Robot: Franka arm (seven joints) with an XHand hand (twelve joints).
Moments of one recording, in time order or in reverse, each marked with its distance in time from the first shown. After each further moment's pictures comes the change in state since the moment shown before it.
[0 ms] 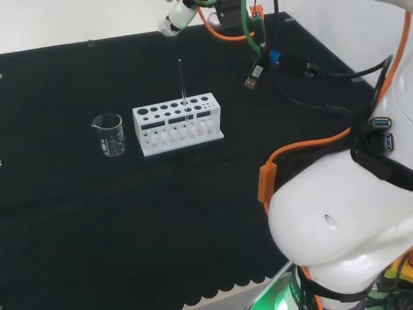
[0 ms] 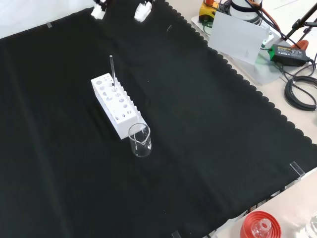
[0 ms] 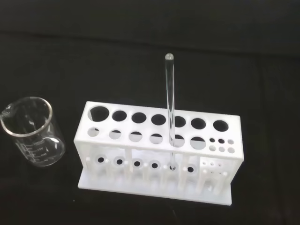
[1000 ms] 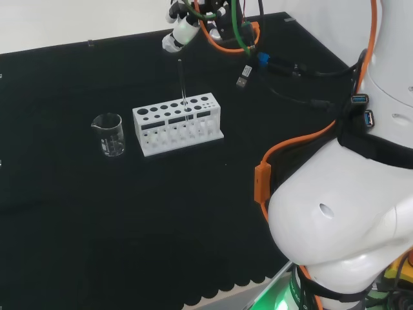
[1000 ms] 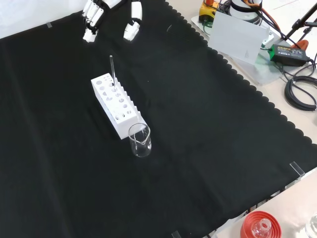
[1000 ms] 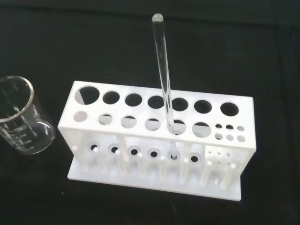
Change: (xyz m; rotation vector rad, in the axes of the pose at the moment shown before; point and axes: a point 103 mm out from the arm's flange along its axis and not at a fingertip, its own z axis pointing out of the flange) arm -0.015 0.044 0.040 0.061 0.029 -0.036
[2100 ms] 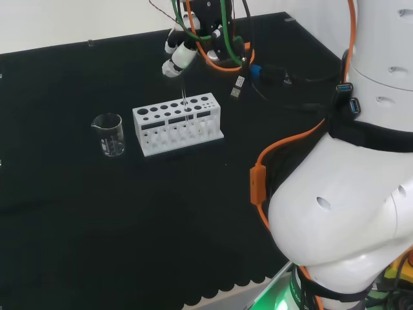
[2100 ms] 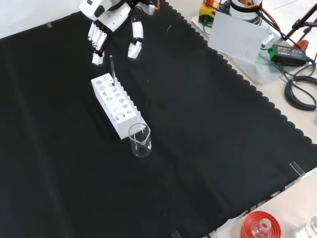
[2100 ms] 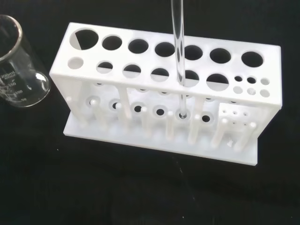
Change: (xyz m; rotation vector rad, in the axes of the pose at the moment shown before) arm 0.004 0.023 0.056 0.112 -0.012 -0.046
